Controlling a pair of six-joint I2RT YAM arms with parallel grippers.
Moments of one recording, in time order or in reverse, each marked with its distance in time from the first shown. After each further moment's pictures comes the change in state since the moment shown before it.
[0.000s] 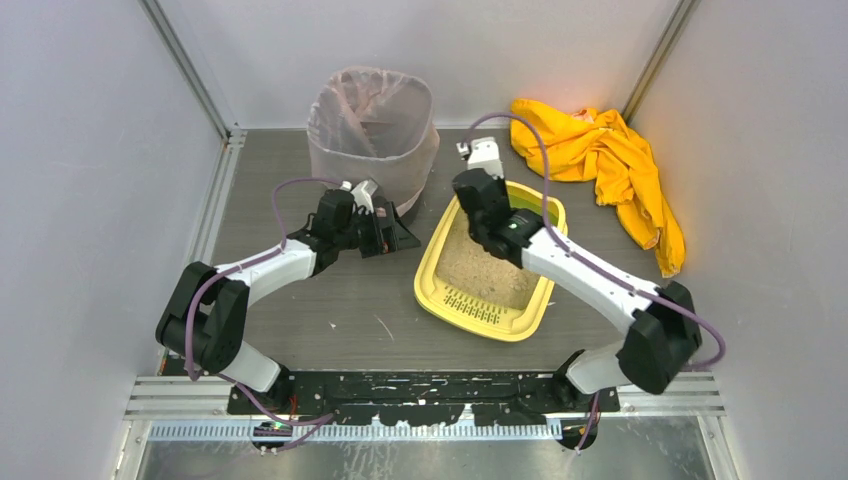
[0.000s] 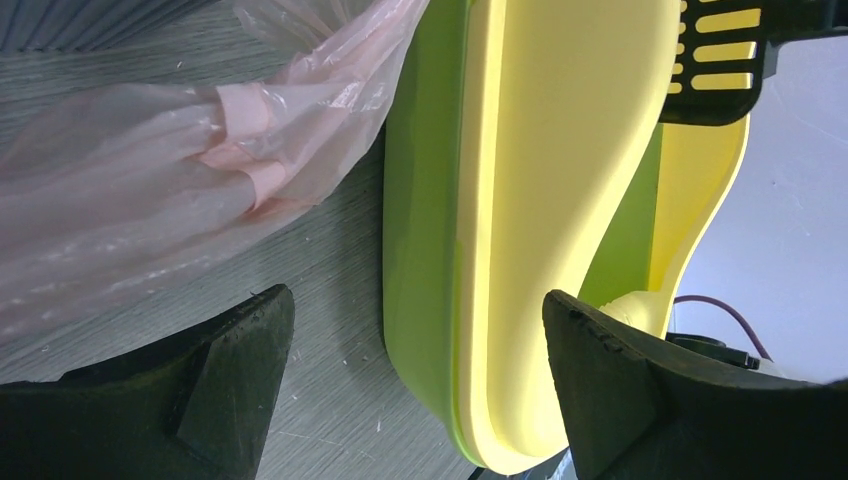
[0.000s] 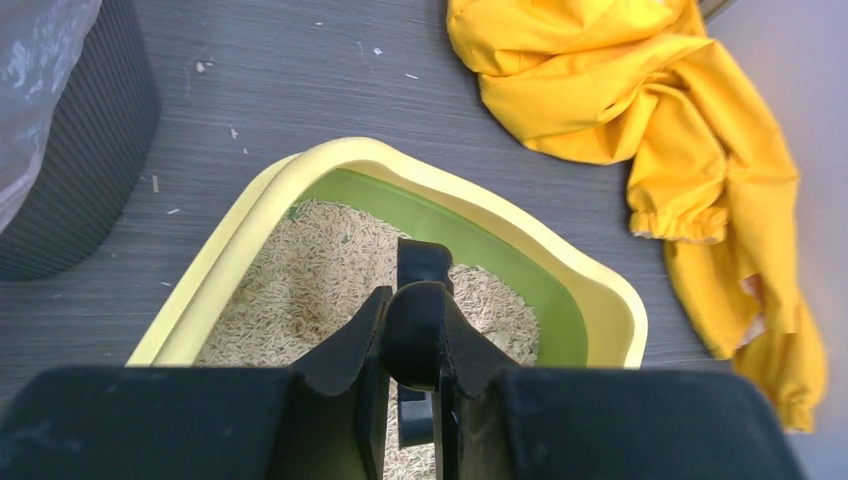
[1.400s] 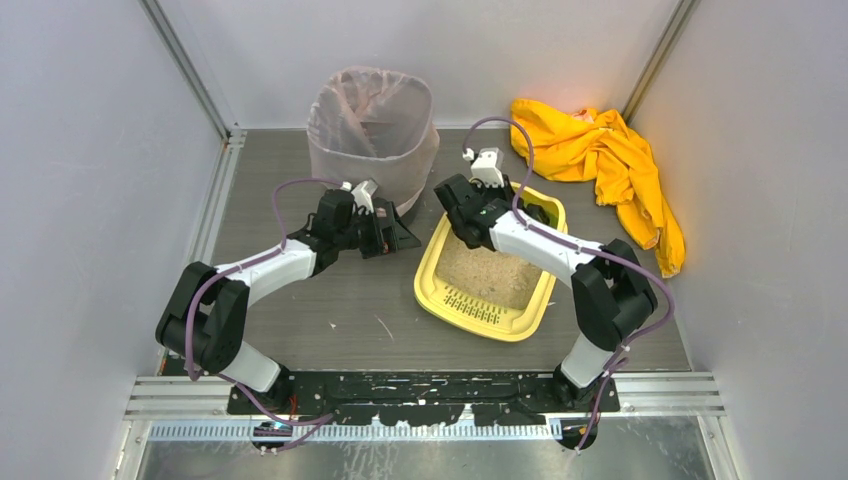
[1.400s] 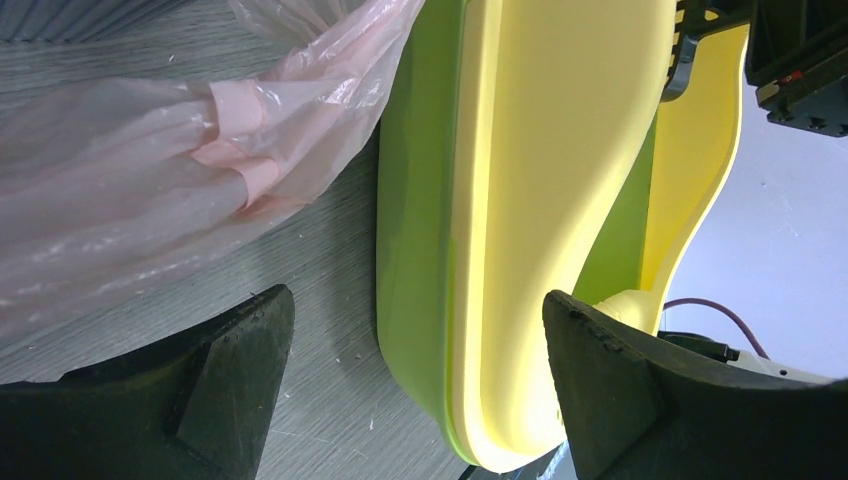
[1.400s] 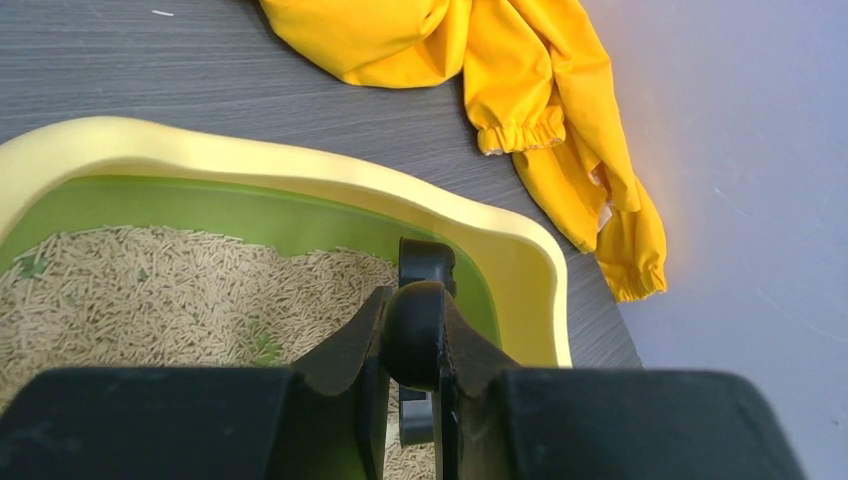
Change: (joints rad) left arm 0.000 0.000 0.000 0.000 0.009 -0.017; right arm -0.028 0.311 0.076 -0.130 0.456 0.188
